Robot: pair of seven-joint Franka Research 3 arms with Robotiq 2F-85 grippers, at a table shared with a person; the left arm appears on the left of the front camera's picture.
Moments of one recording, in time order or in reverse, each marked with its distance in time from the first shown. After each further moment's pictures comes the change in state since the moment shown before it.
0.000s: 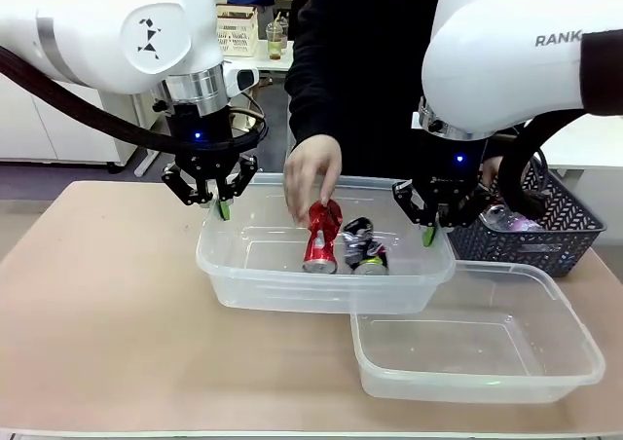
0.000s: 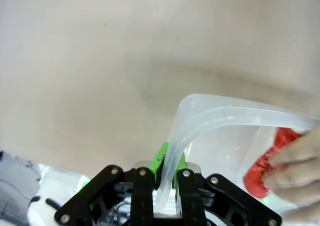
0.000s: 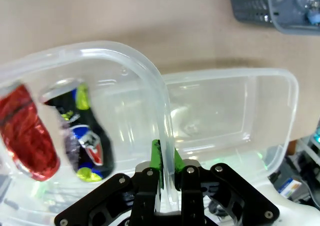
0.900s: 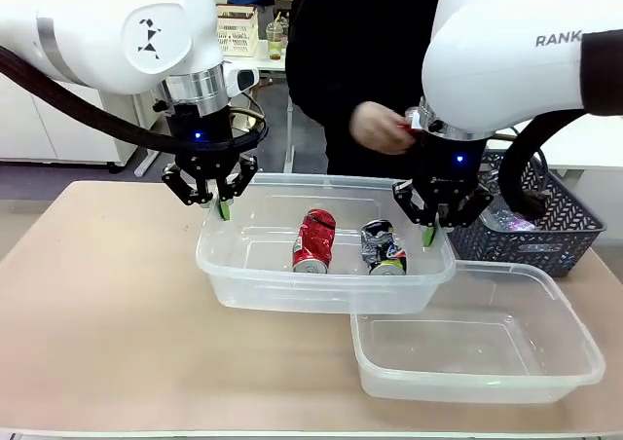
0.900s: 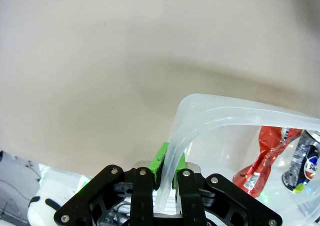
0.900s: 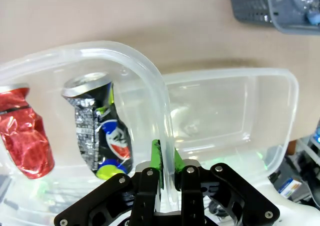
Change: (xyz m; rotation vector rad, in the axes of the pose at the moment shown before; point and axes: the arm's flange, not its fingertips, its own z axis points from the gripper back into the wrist) left arm 0.000 0.000 0.000 0.000 0.000 0.000; right arm 0.000 0.000 0.000 0.000 0.000 0.000
